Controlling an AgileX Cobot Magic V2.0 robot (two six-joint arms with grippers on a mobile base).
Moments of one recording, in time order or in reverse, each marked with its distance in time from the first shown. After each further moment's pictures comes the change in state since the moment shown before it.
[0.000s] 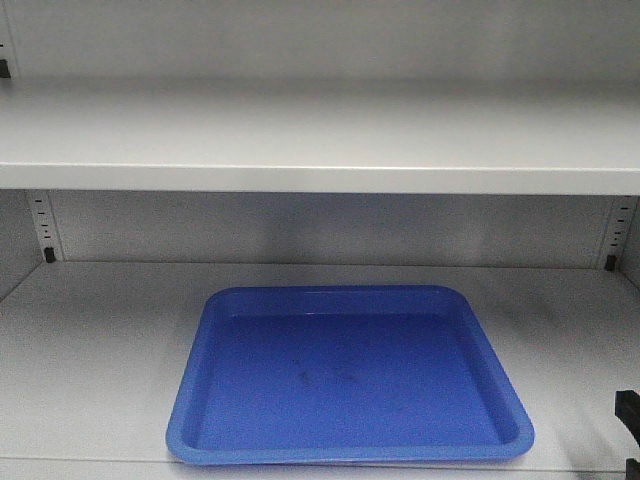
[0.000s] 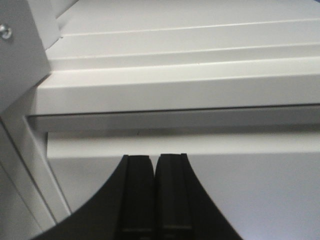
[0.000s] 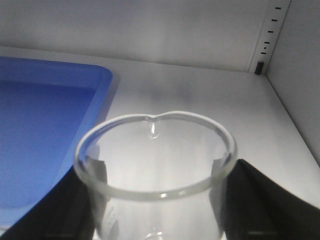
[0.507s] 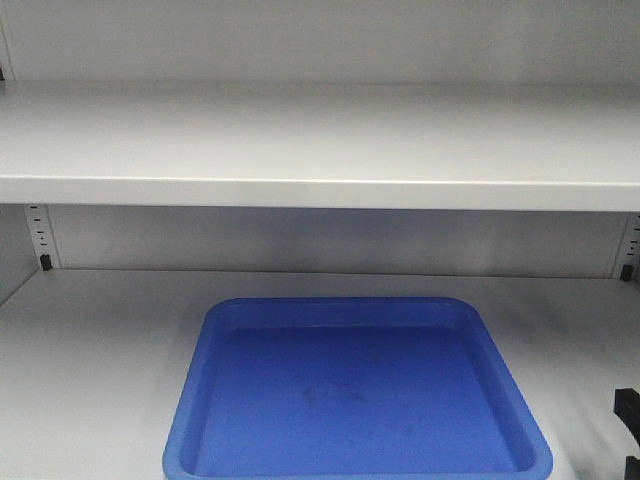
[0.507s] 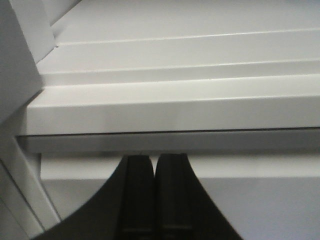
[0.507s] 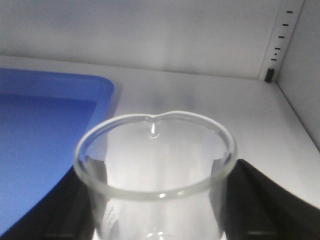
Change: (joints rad) left arm 0.000 0.000 0.000 0.000 0.000 0.000; right arm 0.000 0.008 0.000 0.001 -0.029 0.017
